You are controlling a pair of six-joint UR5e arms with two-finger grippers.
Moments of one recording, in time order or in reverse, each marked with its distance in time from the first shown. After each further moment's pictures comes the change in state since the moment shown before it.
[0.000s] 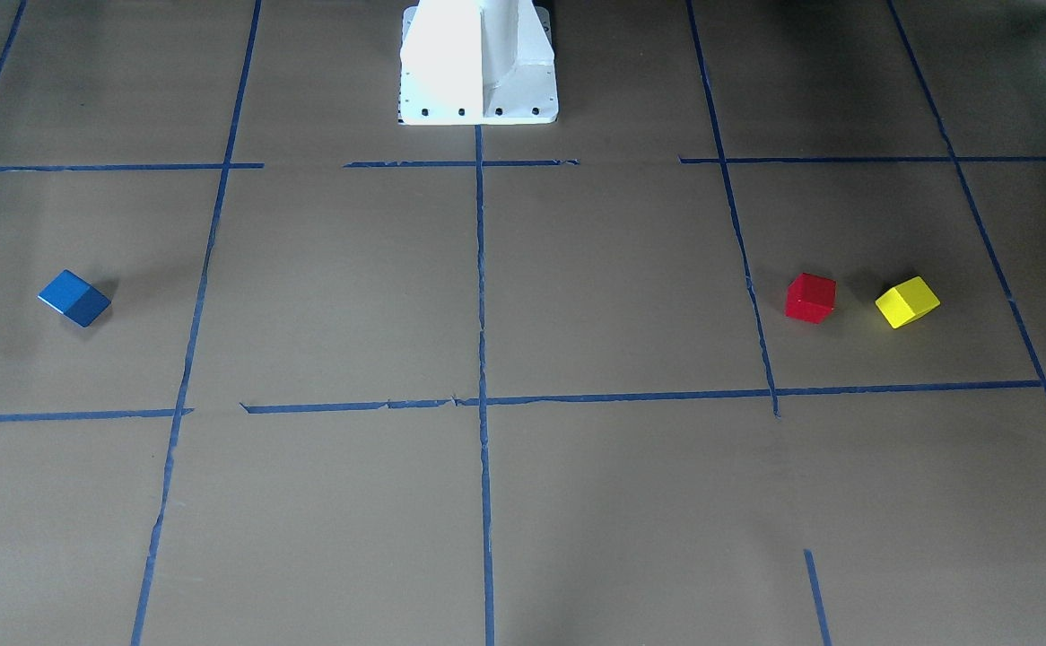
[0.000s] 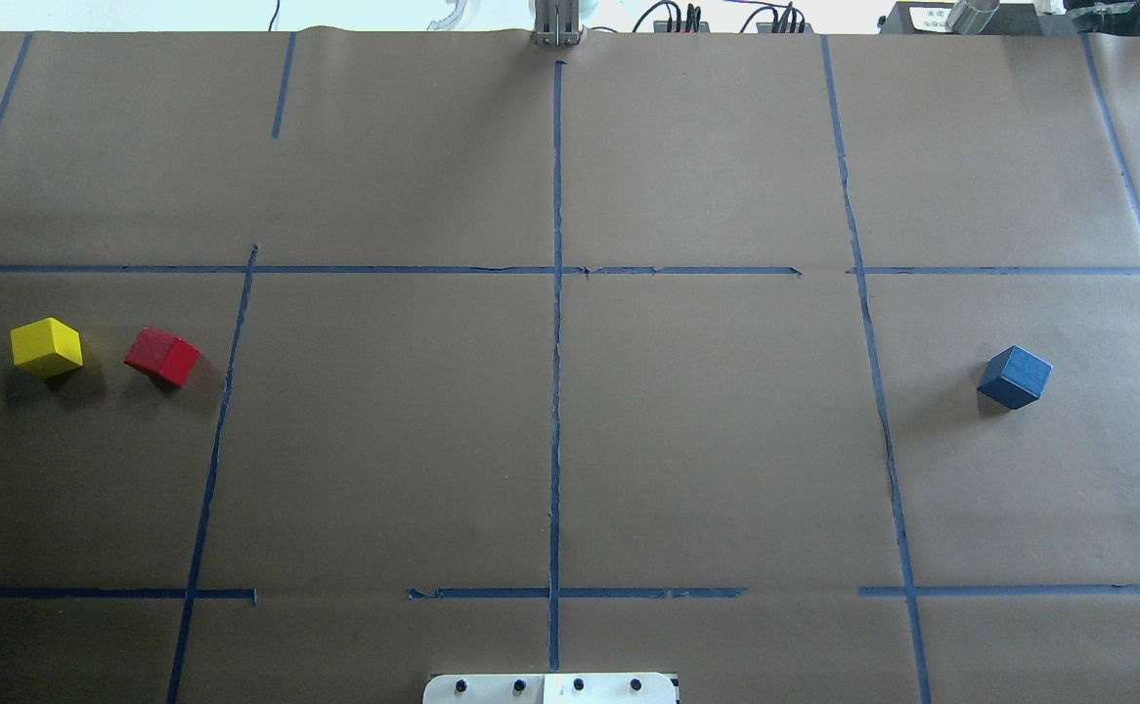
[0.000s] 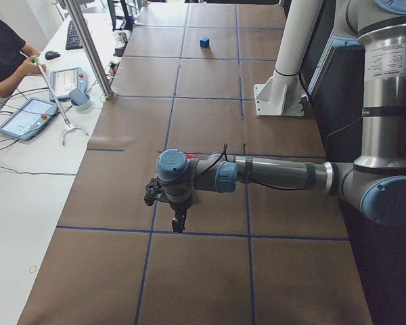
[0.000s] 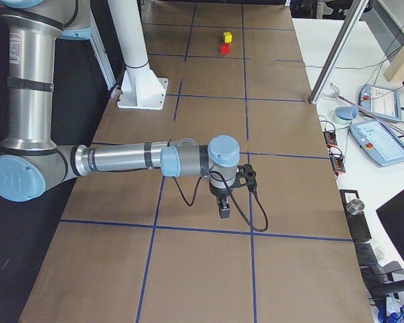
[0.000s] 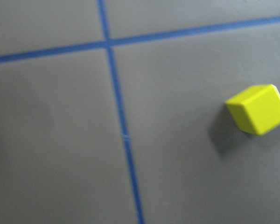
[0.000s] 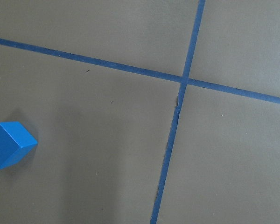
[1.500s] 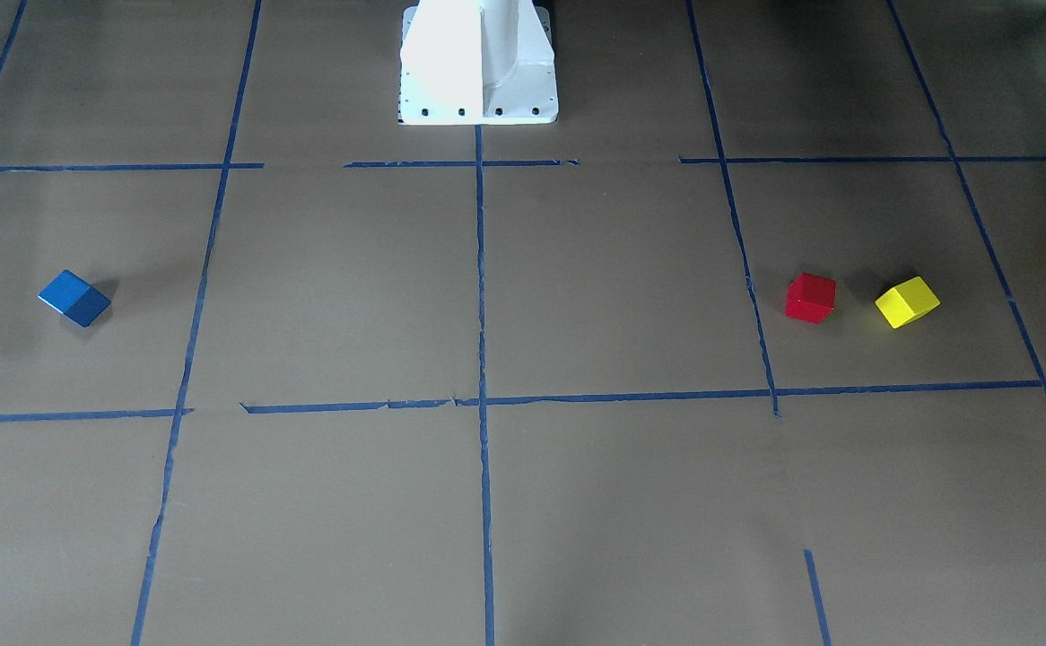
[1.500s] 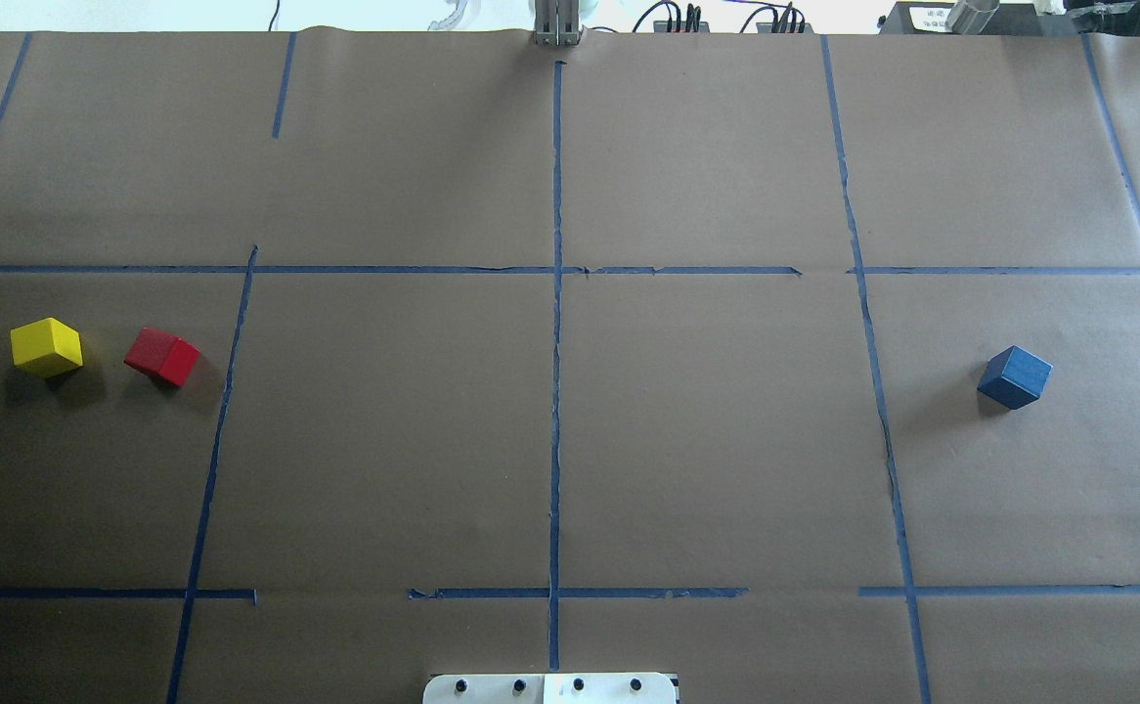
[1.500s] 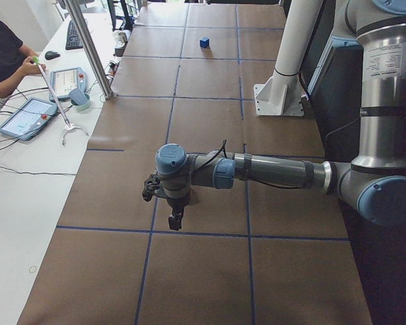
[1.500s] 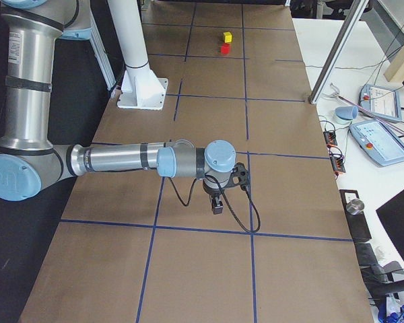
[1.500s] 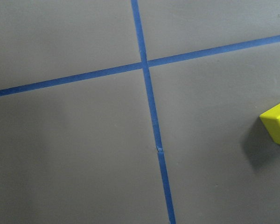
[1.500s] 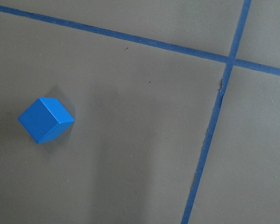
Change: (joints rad) left arm 0.029 0.003 -0.017 -0.014 -0.010 0.005; right arm -0.032 -0.034 0.015 -0.028 0.115 -0.061
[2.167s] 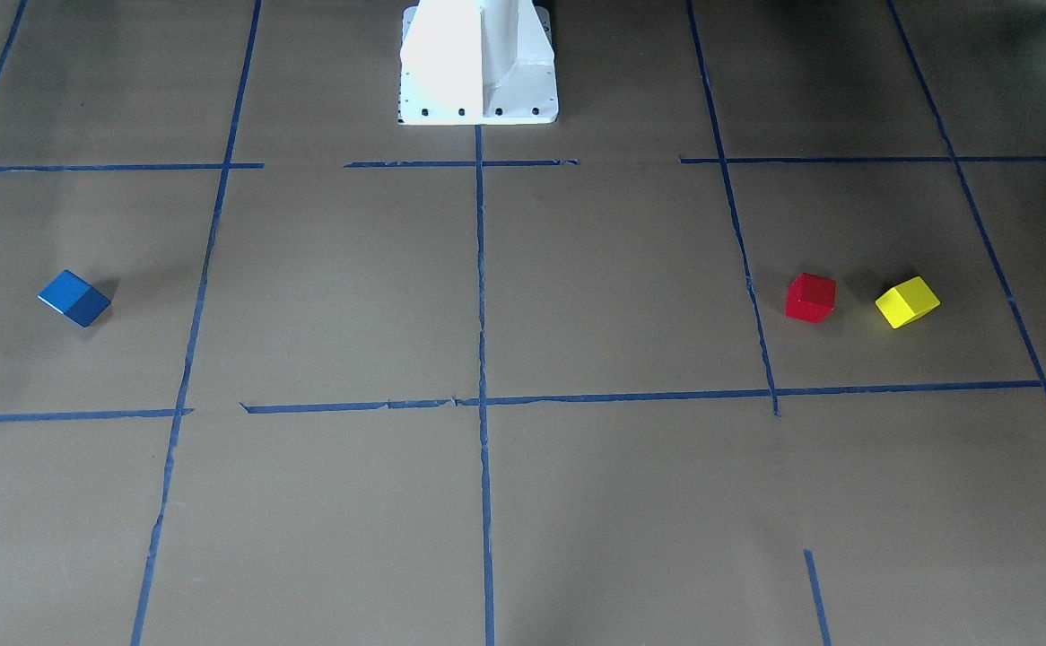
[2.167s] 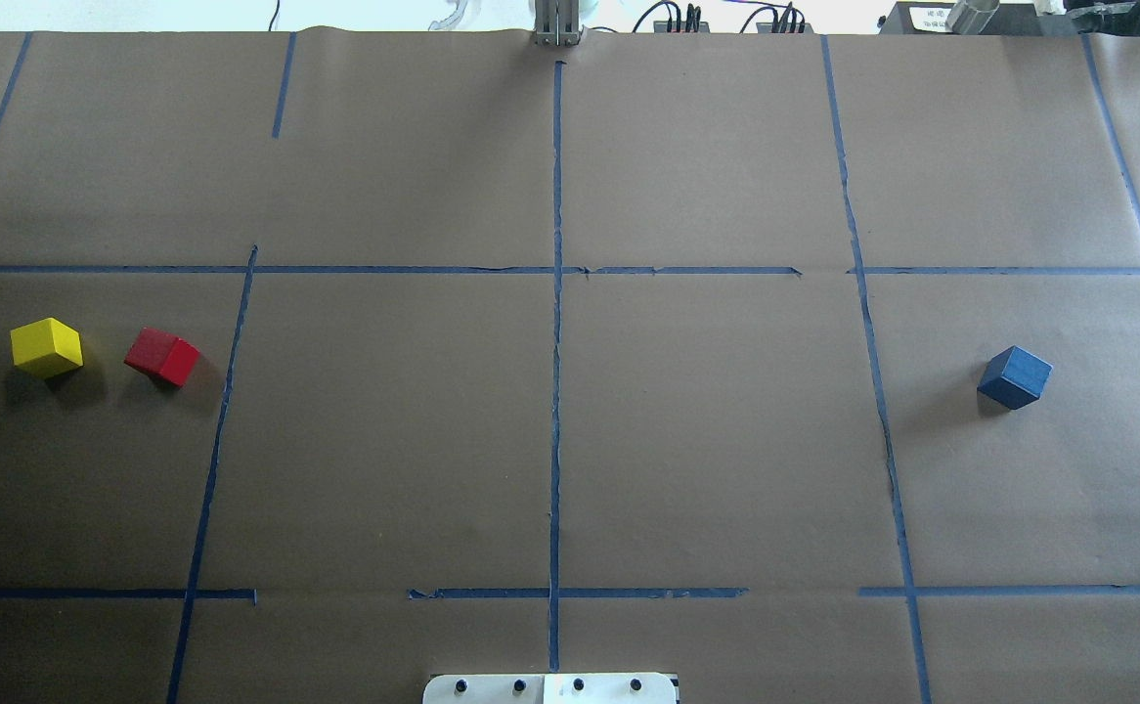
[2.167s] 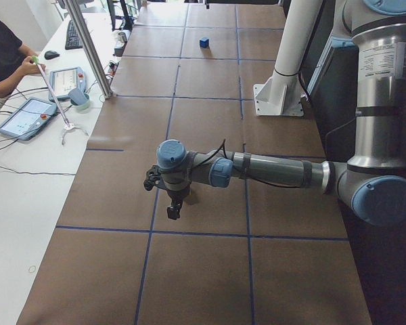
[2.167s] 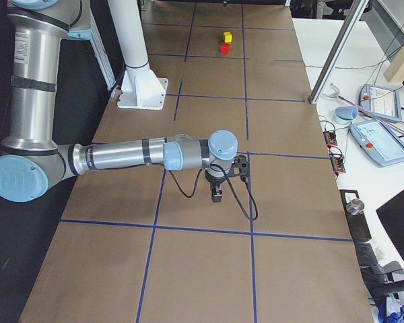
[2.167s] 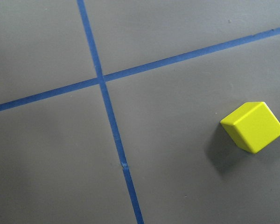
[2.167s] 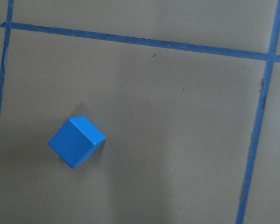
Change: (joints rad) left arm 0.065 0.001 0.009 -0.092 -0.068 -0.016; right arm -0.142 0.007 0.035 0.124 -0.010 0.330
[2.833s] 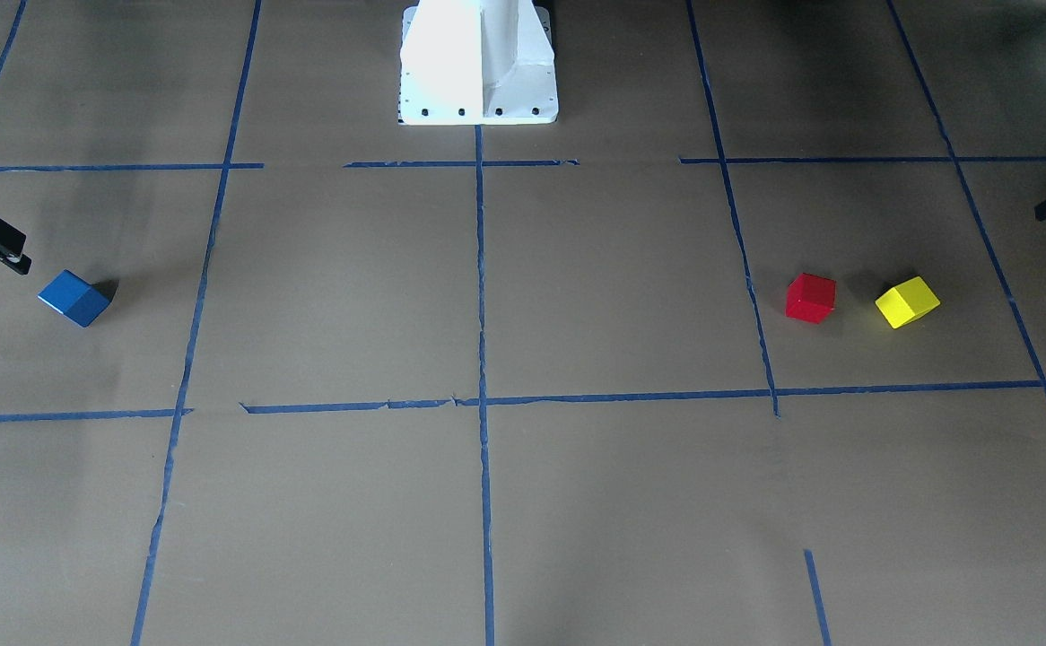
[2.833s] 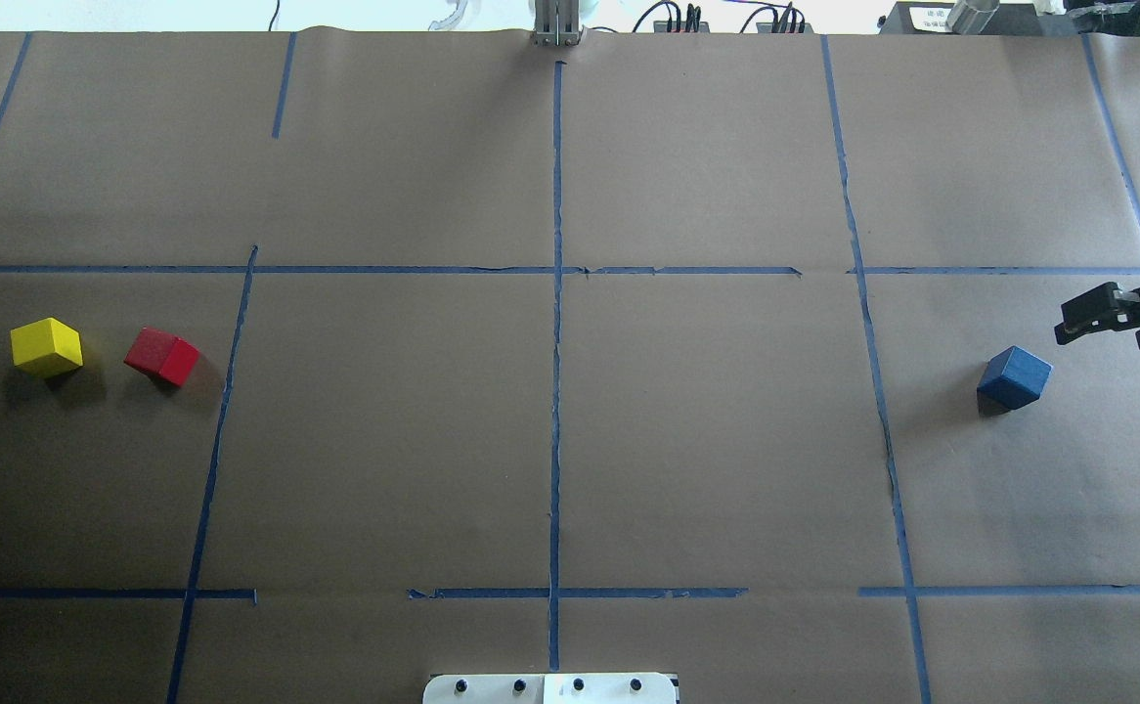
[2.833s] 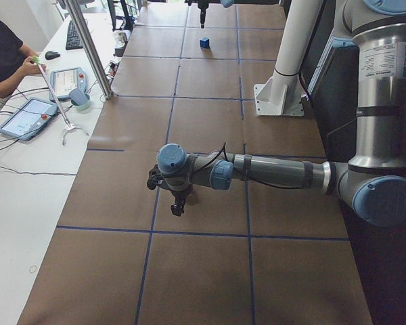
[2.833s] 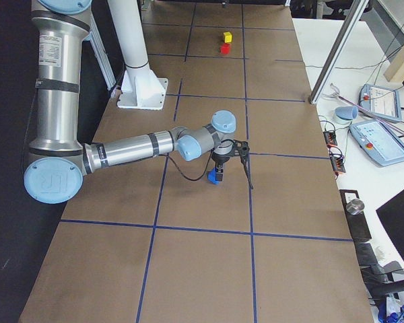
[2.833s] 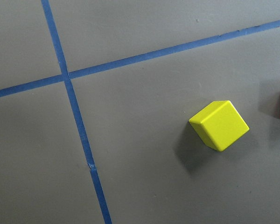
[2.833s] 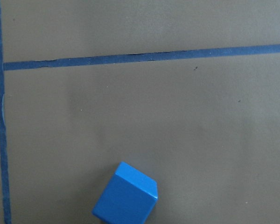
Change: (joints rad) left arm 0.001 0.005 0.006 0.001 -0.078 -0.001; right arm -0.274 0.054 -0.027 0.244 -0.196 0.625
